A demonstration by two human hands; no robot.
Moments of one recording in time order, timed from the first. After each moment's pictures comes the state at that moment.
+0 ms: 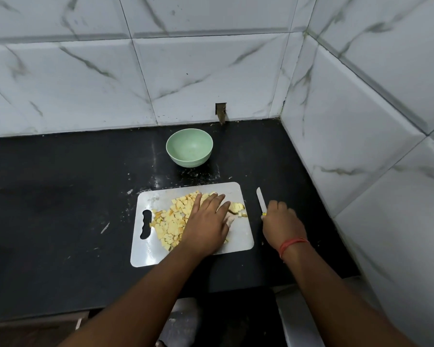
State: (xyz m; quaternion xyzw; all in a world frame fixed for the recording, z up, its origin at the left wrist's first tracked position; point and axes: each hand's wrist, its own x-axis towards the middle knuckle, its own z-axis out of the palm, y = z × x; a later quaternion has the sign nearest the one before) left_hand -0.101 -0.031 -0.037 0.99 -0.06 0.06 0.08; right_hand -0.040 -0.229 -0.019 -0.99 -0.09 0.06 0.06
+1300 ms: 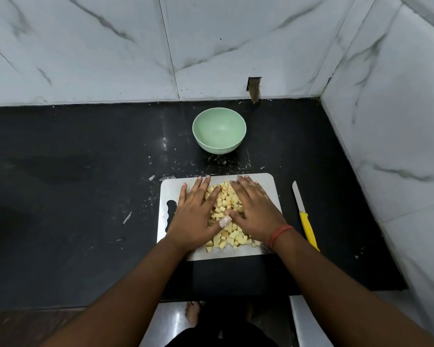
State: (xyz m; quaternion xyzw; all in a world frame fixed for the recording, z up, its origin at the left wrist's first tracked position) left_hand -0.112 0.078 -0.075 0.99 -0.03 0.02 0.15; right_hand -0.021 -0.118 -0.062 -0.91 -0.37 0.08 0.16
